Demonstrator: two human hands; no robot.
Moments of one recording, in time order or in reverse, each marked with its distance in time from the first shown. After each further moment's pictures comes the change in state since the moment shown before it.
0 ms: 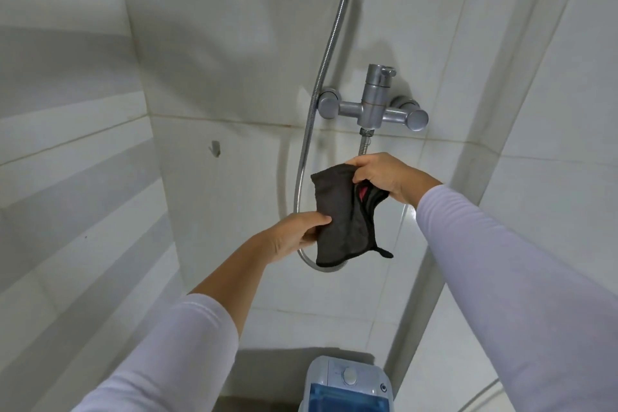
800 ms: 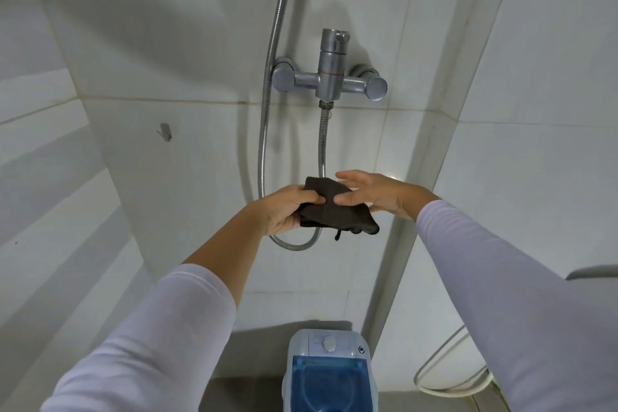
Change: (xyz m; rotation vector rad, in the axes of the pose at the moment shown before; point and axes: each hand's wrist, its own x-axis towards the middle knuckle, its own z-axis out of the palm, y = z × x) left_hand 0.024 0.017 0.039 -0.134 -0.222 -0.022; right_hand -0.031 0.082 -0.017 0.027 -0.197 0.141
